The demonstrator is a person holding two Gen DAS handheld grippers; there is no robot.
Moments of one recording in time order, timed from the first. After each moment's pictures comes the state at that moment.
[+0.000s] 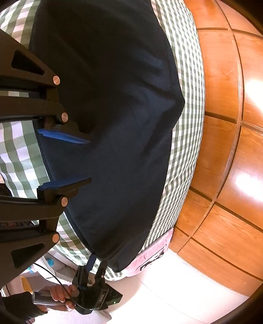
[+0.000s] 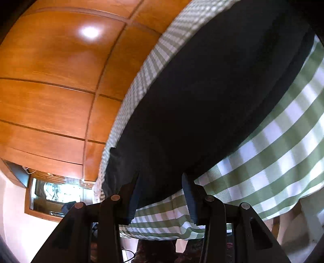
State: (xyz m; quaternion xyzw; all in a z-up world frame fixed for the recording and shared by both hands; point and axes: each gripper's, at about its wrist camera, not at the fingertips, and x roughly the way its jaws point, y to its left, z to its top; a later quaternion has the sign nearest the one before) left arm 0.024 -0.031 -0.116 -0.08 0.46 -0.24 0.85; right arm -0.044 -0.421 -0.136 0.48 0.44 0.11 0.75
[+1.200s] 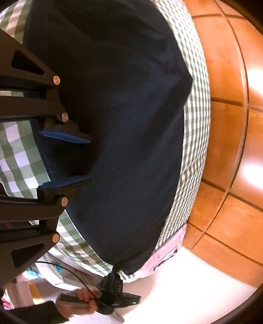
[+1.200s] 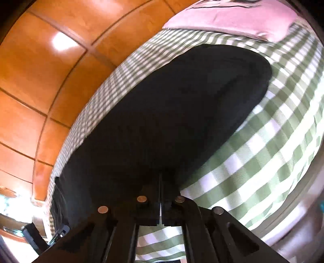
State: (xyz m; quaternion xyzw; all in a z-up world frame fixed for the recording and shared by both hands) left arm 0.027 -0.067 -0.134 -0.05 0.48 -0.25 0.84; right arm -0.046 -0.526 -0.135 0.38 0.45 -0.06 0.81
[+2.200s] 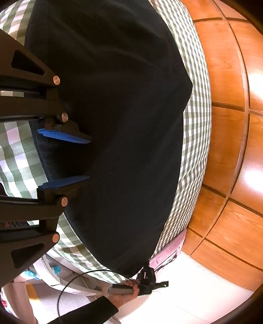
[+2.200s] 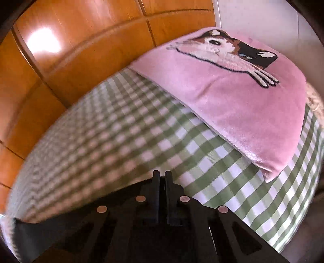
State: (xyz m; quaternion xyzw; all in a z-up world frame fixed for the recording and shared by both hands) left arm 0.034 -0.078 -0.130 -0.04 0.48 -0.23 0.84; right arm 0.088 -0.646 -0.120 0.23 0.47 -0.20 0.83
